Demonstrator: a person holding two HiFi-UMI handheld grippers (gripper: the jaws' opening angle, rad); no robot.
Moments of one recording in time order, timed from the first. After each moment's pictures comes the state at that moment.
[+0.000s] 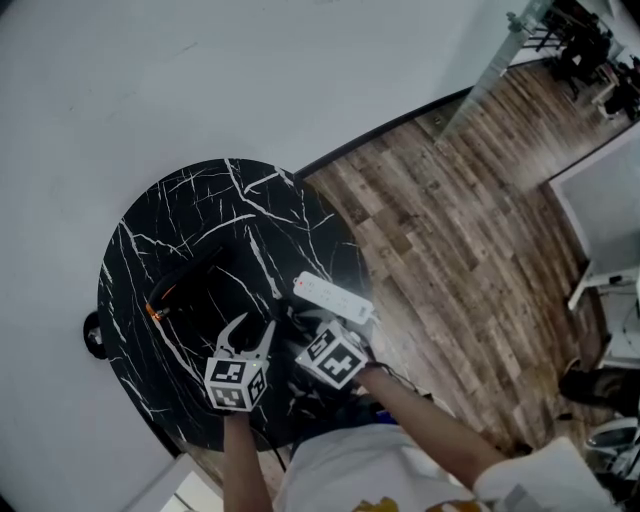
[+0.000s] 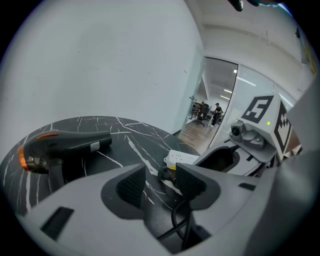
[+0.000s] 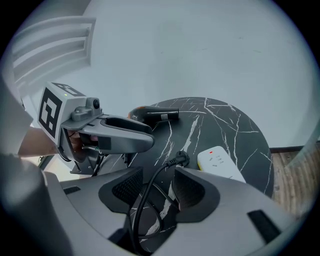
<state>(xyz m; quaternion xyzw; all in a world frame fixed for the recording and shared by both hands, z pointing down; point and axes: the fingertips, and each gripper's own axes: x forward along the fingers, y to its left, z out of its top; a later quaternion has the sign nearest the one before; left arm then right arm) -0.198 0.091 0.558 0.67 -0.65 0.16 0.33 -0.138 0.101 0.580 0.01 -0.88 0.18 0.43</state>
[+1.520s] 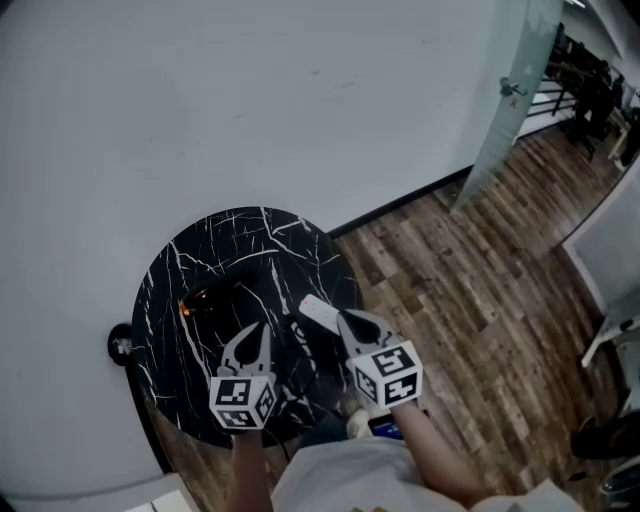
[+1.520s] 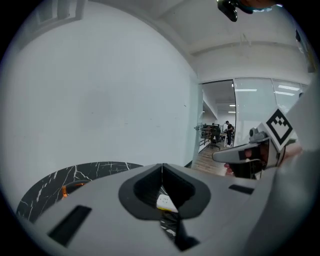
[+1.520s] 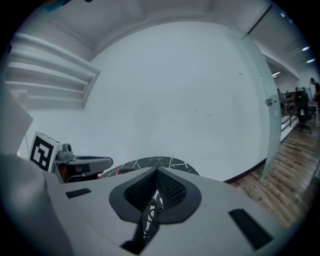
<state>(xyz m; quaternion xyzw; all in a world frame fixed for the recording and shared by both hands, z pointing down) -0.154 0.110 0.387 0.63 -0.76 0.08 0.15 -0.032 0.020 0.400 0.21 -0.95 0.14 0.16</state>
